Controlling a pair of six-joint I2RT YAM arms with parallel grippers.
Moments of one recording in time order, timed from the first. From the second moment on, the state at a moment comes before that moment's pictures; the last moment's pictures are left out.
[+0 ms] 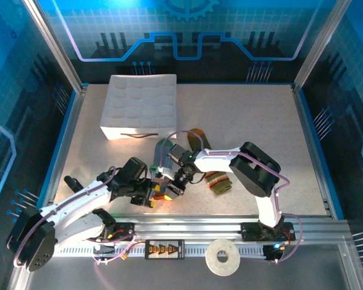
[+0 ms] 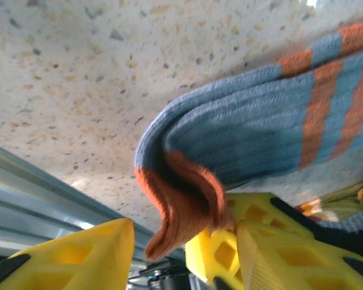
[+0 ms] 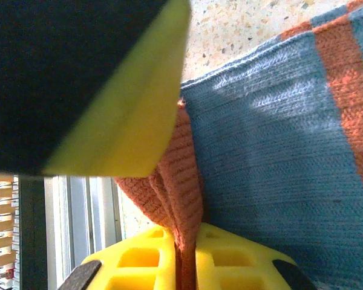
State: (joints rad) left arm -0.59 1.01 0.45 -0.57 0.40 -2.02; right arm 0.91 1.98 1.17 -0.47 -0.76 -0.18
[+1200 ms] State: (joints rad) left arm -0.51 1.25 0.53 -0.59 0.35 -1.95; right arm 1.18 1.52 0.69 0.03 -0.08 -0.70
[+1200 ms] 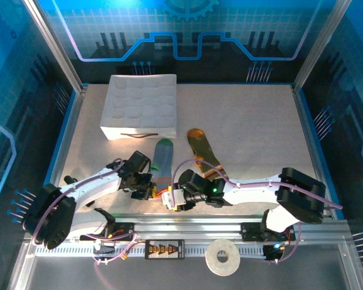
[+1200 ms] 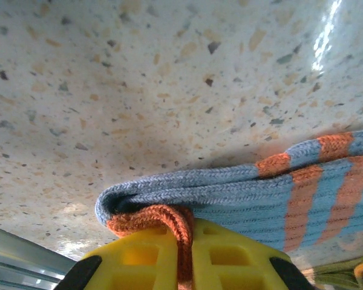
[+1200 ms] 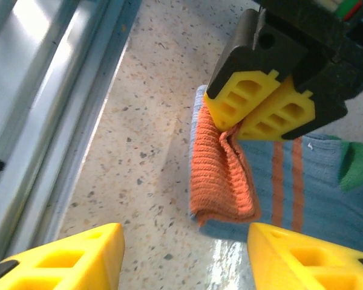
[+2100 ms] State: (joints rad) left arm -0.49 1.31 0.60 -0.64 0.34 -1.83; right arm 1.19 1.78 0.85 0.07 0.00 -0.63
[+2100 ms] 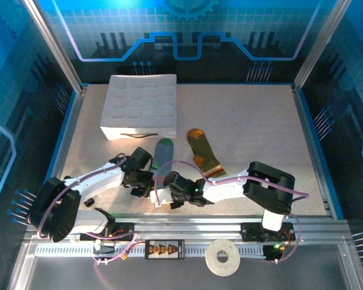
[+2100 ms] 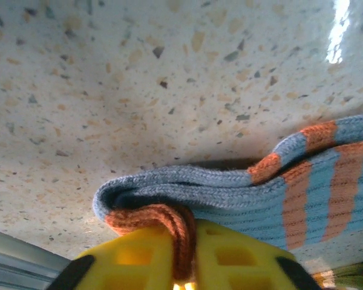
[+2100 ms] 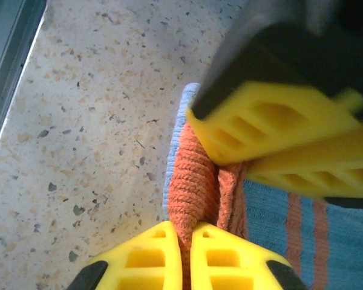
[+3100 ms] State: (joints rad) left arm -0.52 1.11 0.52 -0.68 0.34 -1.81; right arm 0.93 1.93 1.03 -0.13 -0.65 -0.21
